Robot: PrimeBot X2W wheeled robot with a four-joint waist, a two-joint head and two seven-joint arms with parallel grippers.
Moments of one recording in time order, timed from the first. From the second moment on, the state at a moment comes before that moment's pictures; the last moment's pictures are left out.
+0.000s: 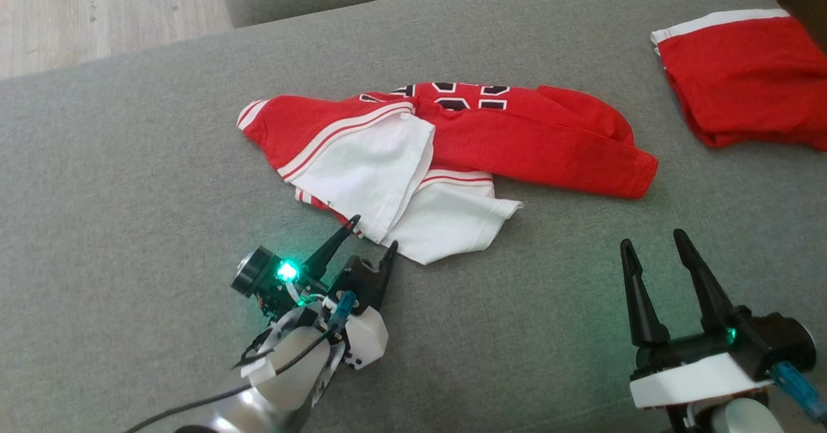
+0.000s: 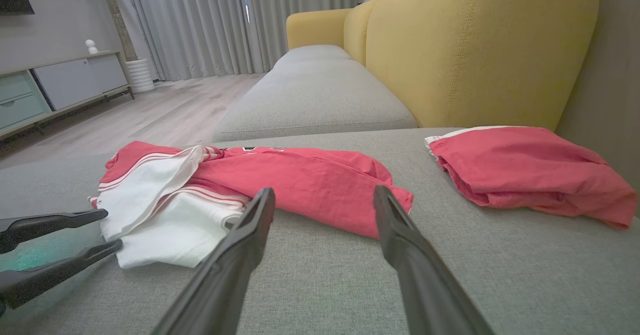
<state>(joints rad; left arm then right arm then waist) -0.61 0.04 -0.90 0.97 -0.21 0.16 -0.25 0.07 -0.11 0.10 0.07 0.14 0.12 -0.26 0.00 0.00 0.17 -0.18</state>
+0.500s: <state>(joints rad) -0.62 0.04 -0.94 1.01 -0.28 0.17 -0.26 0.08 -0.11 0.10 0.08 0.14 0.12 -0.26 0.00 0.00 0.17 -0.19</state>
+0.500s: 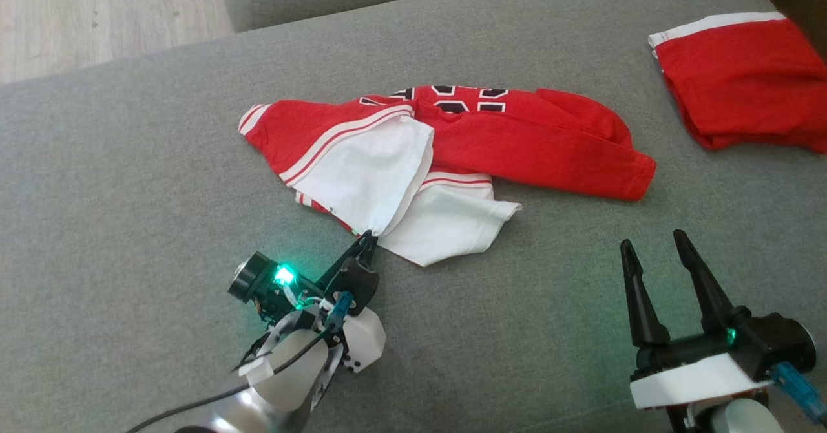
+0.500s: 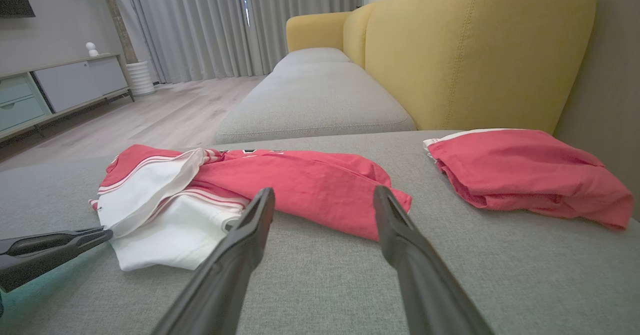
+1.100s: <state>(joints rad) -0.62 0.12 -0.87 0.77 -0.27 0.19 -0.26 0.00 -0.13 0.07 0.24 0.23 0.12 -0.26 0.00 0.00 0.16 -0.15</state>
